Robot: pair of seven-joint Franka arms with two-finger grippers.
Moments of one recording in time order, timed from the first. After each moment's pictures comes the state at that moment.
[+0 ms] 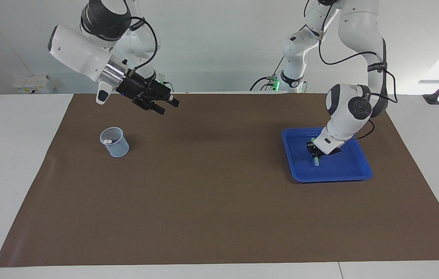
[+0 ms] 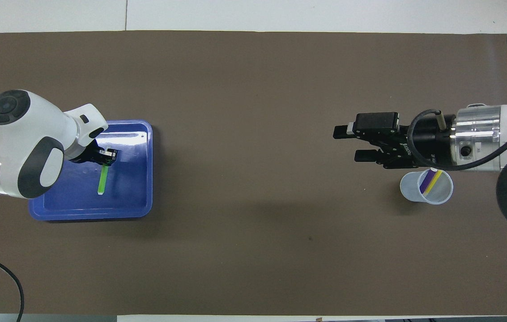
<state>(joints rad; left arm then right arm) 0.53 0.25 -0.68 -2.02 0.18 2.07 -0.07 -0.08 -0.14 0.21 -2.00 0.97 1.93 0.19</state>
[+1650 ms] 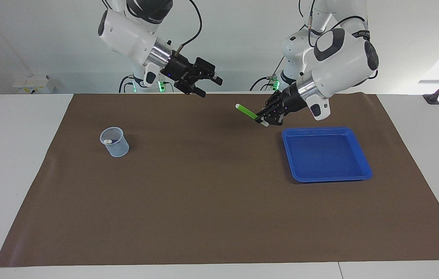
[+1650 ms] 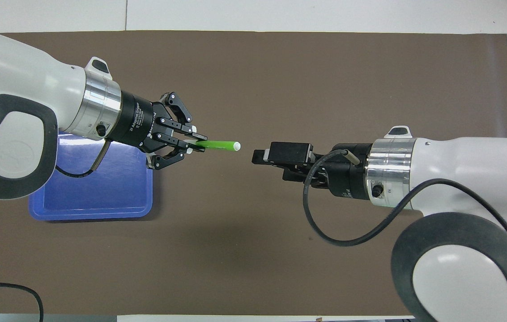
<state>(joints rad) 0.51 0.15 -0.94 -1.69 -0.59 1.85 -1.58 0.14 -0.19 0.26 -2.04 1.03 2.20 0.23</state>
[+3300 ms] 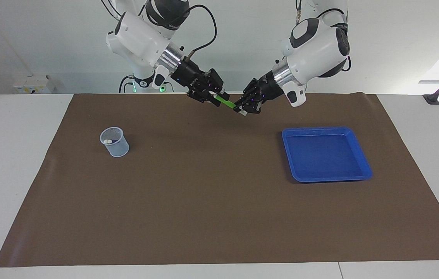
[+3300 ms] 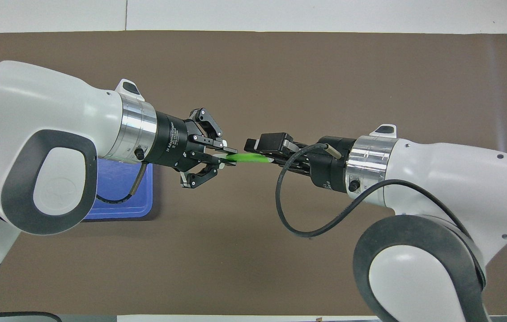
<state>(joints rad) 0.46 0.06 -0.95 -1.77 -0.70 1.94 -1.64 0.19 -0.15 0.27 -2.04 1.03 2.36 0.24</state>
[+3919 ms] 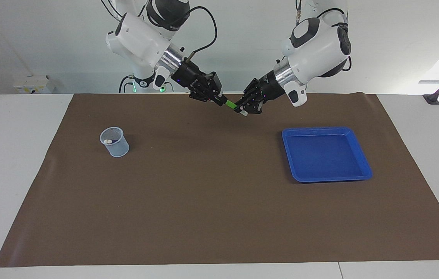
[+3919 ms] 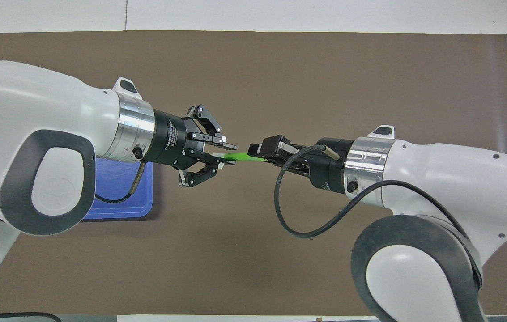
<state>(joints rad) 0.46 0.05 -0.95 -1.77 -0.71 1.96 -1.64 0.20 -0.15 0.27 -2.05 1.02 2.35 0.23</state>
